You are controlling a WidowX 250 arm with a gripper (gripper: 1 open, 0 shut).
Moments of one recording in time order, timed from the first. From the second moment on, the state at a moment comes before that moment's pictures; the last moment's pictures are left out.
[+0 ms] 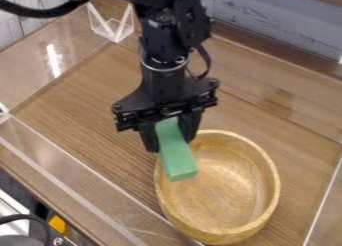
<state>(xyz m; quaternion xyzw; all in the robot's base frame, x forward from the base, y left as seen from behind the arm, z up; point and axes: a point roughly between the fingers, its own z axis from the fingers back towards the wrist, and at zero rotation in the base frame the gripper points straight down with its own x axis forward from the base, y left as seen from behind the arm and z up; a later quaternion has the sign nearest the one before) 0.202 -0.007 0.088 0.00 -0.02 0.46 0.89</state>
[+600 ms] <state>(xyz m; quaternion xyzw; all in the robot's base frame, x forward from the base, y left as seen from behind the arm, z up) 0.208 0.015 0.085 0.01 -0.04 0.49 0.87</state>
